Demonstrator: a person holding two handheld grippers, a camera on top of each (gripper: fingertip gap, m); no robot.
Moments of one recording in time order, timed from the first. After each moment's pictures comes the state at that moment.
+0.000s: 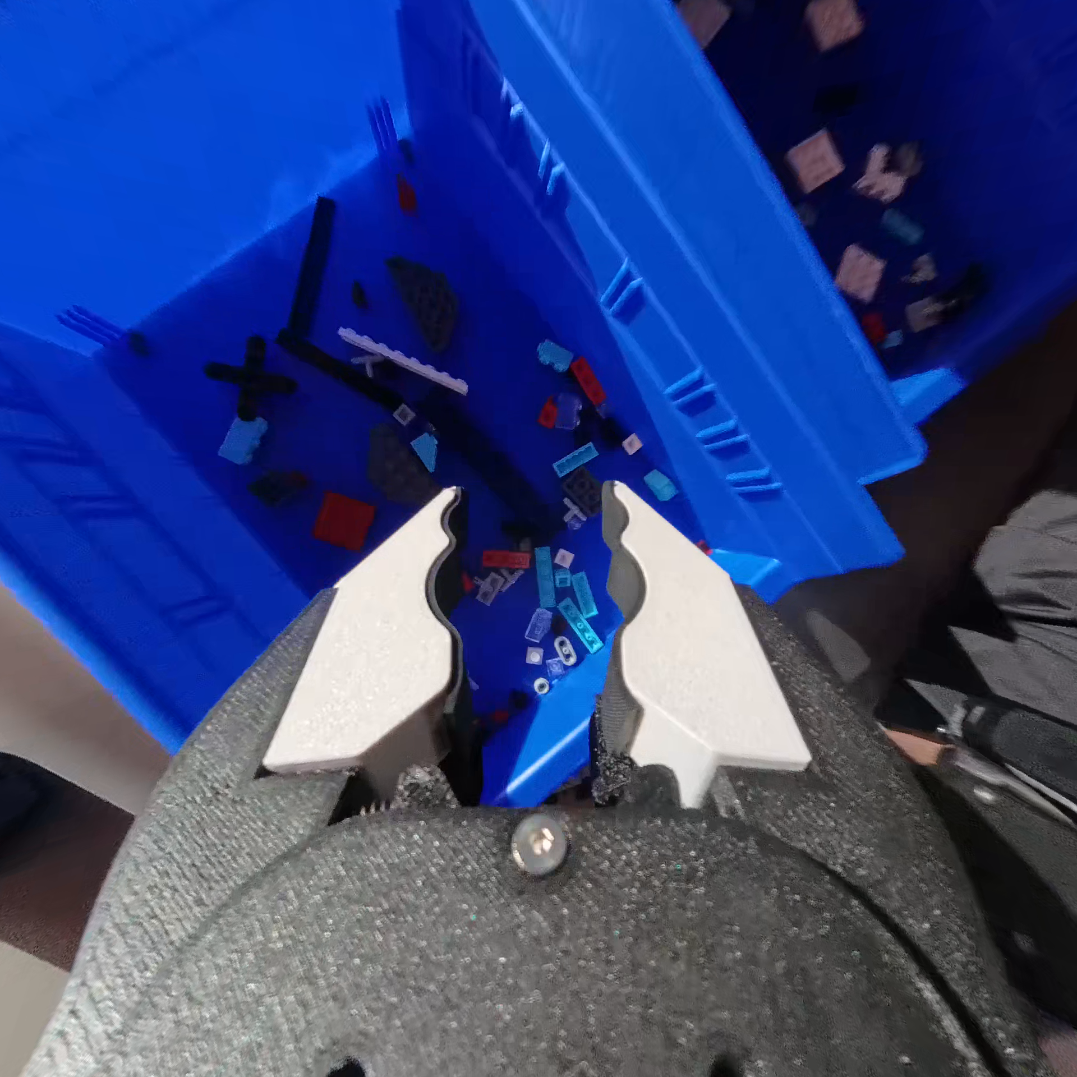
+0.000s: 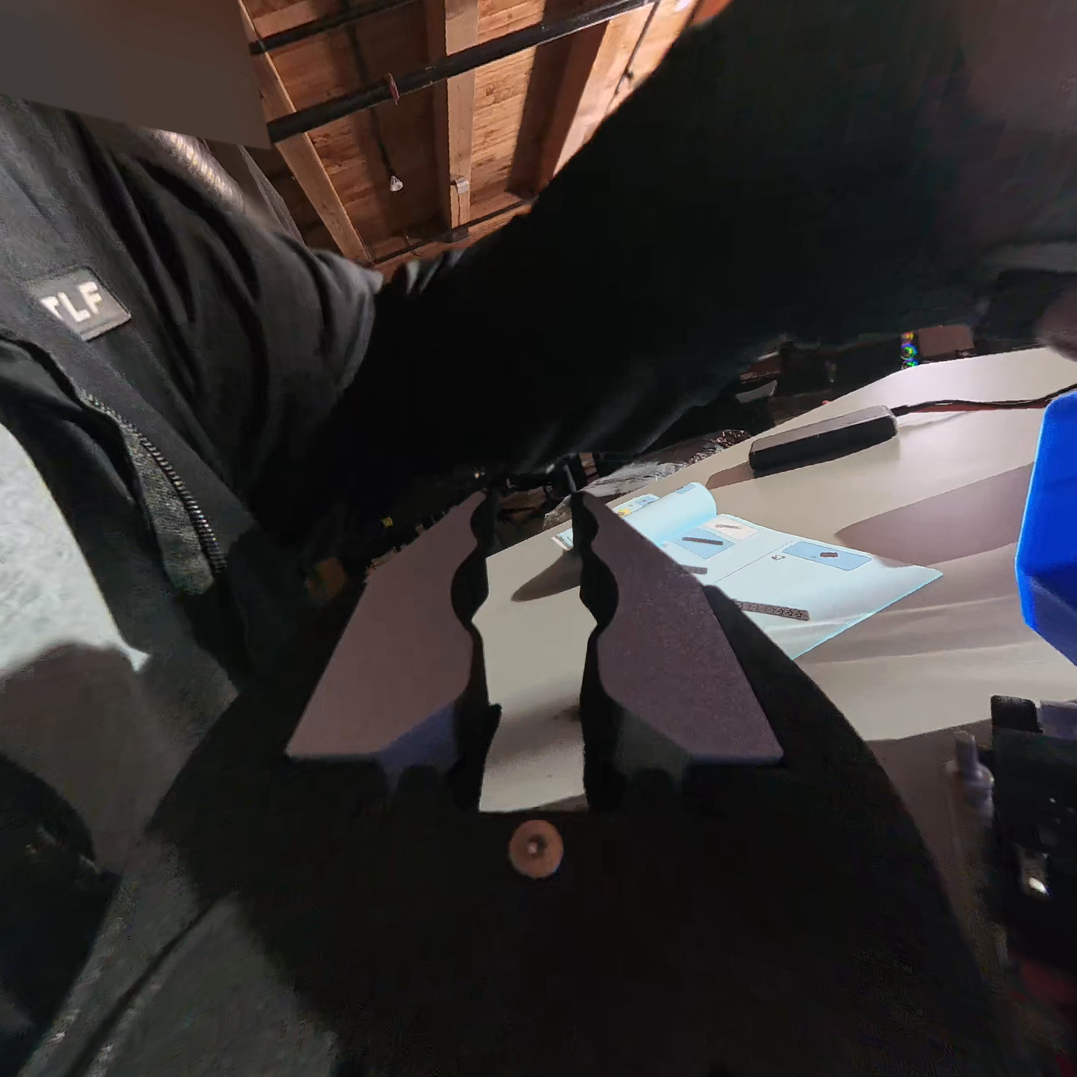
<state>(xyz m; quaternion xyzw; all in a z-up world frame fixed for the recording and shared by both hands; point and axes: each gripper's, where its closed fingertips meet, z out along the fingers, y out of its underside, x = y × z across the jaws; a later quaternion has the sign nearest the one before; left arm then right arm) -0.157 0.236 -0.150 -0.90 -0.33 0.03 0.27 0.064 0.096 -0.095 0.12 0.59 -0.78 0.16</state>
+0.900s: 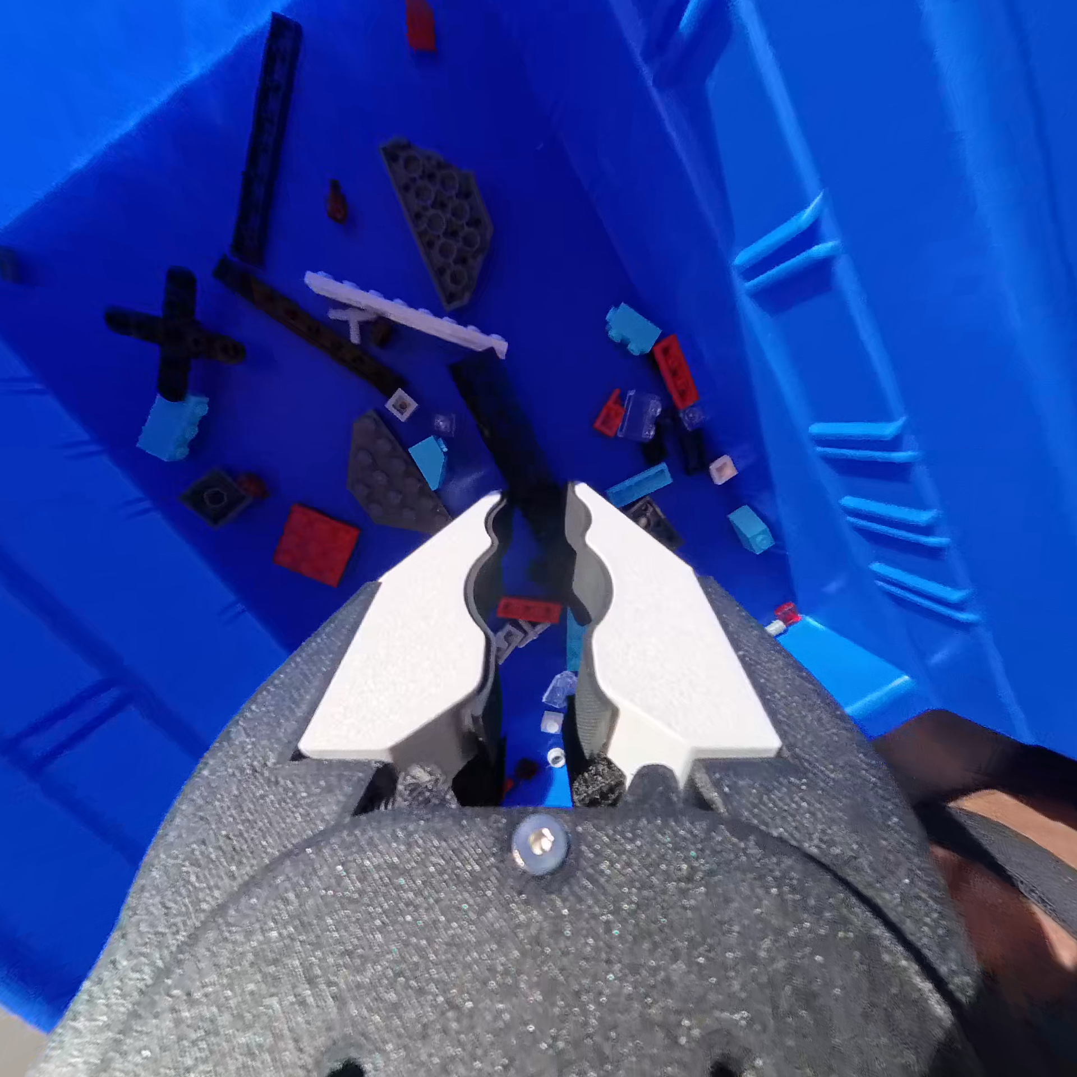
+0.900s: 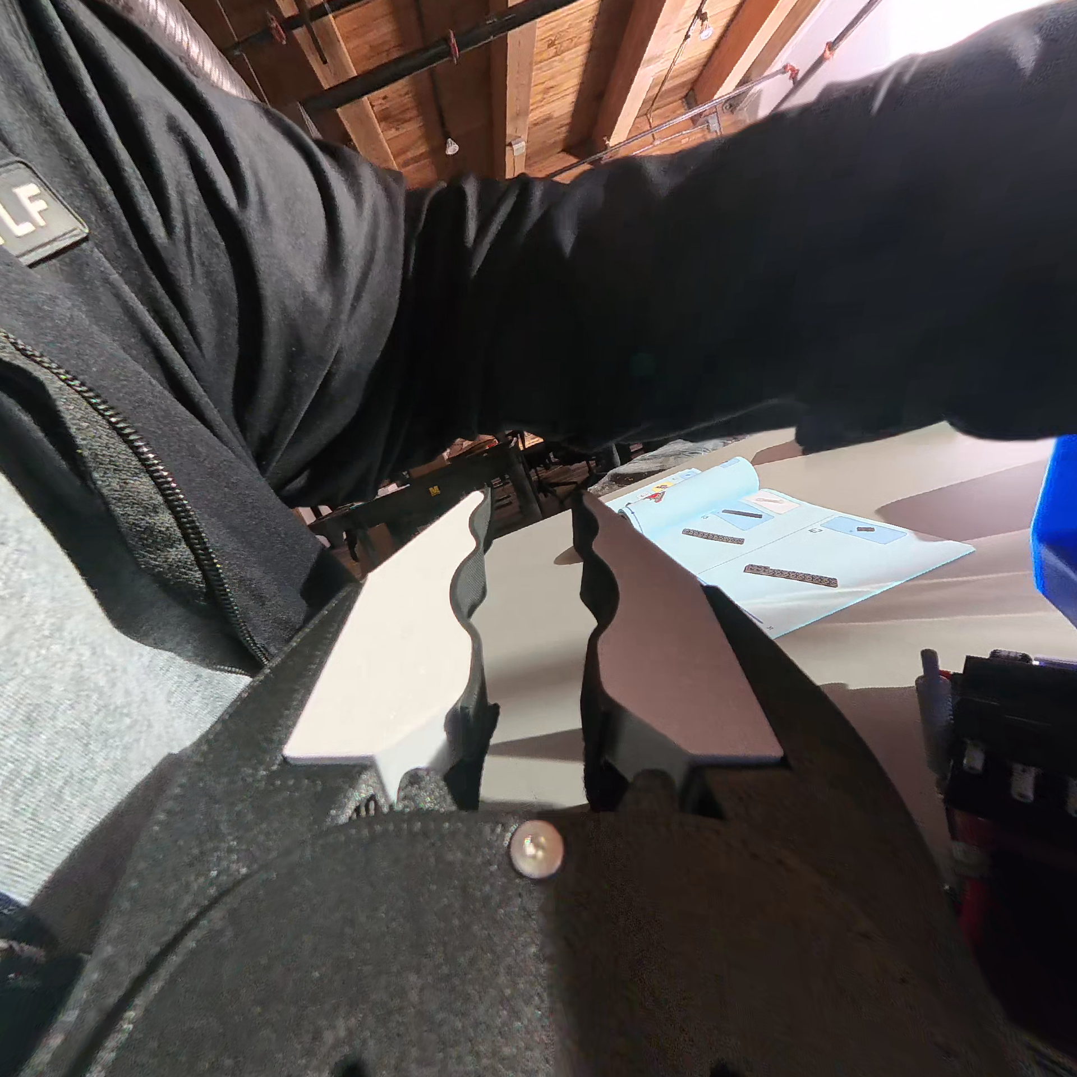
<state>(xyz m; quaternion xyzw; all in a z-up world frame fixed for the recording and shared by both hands) -0.173 0.244 -0.220 -0.91 -0.37 0.03 0.17 0.080 0.130 -0.096 0.08 0.60 -0.77 0.20</state>
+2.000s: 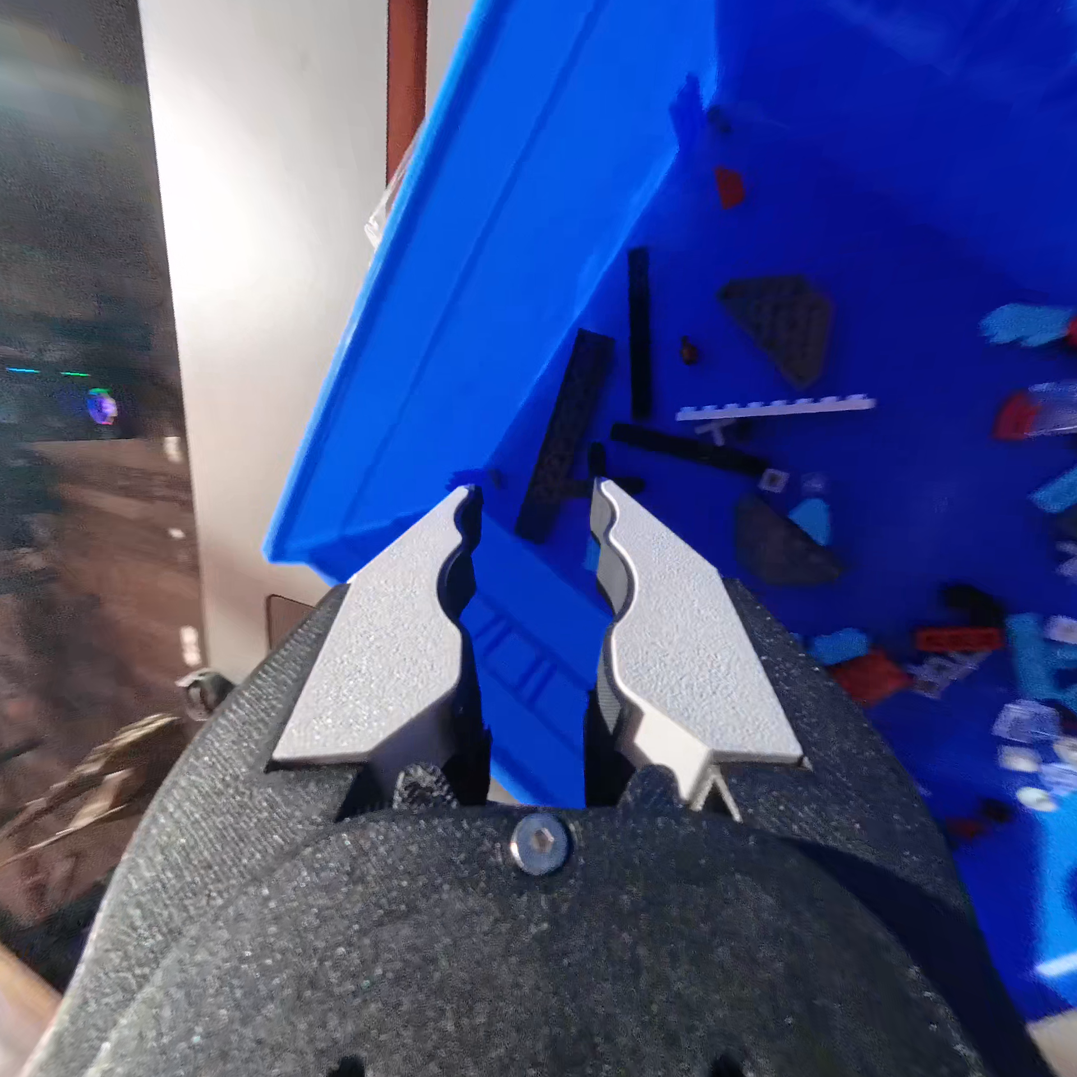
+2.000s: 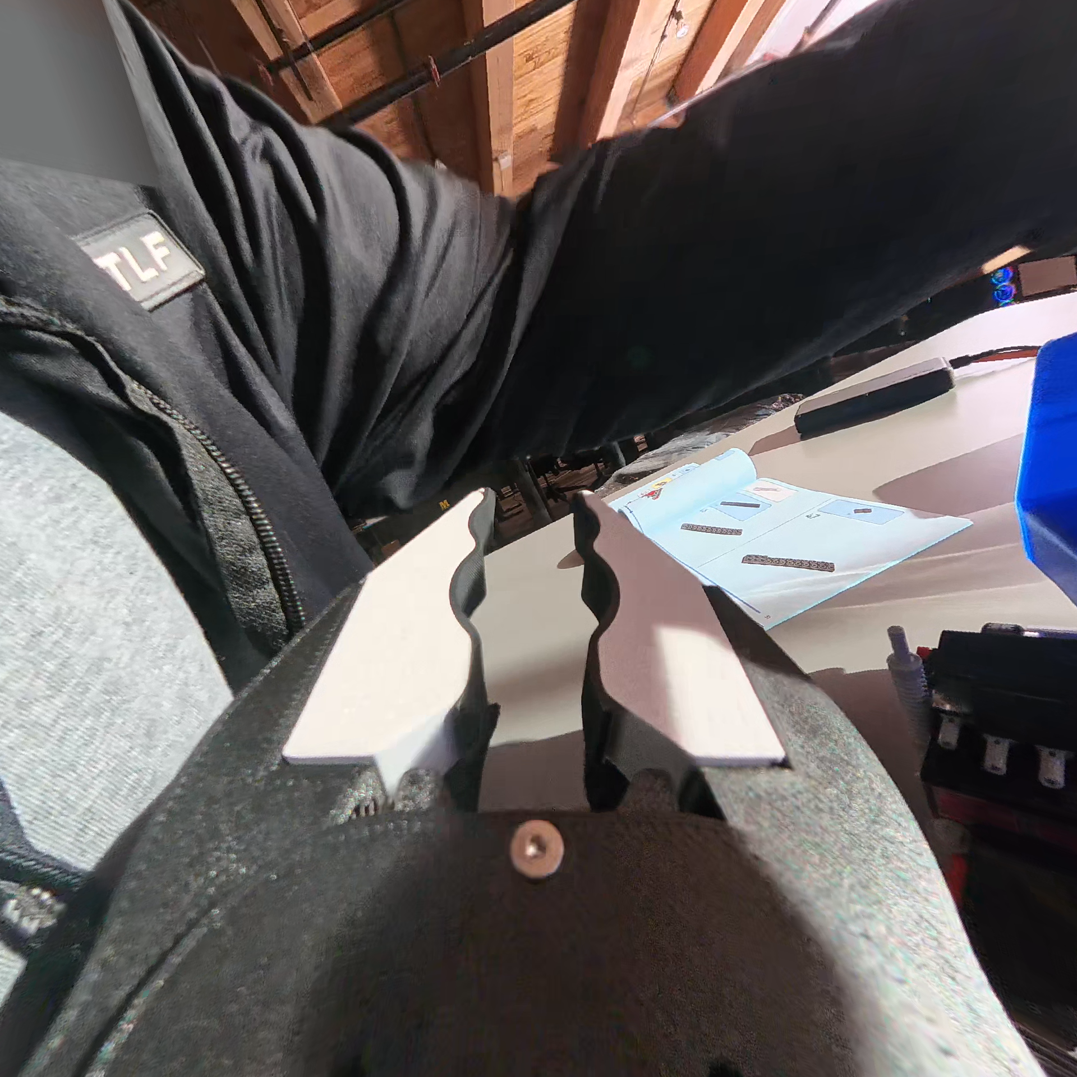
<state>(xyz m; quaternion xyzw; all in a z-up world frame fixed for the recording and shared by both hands) -0.296 0.201 -0.174 -0.96 -0.16 0.21 0.12 0.070 0.130 -0.098 0.11 0.60 -0.76 0.22</state>
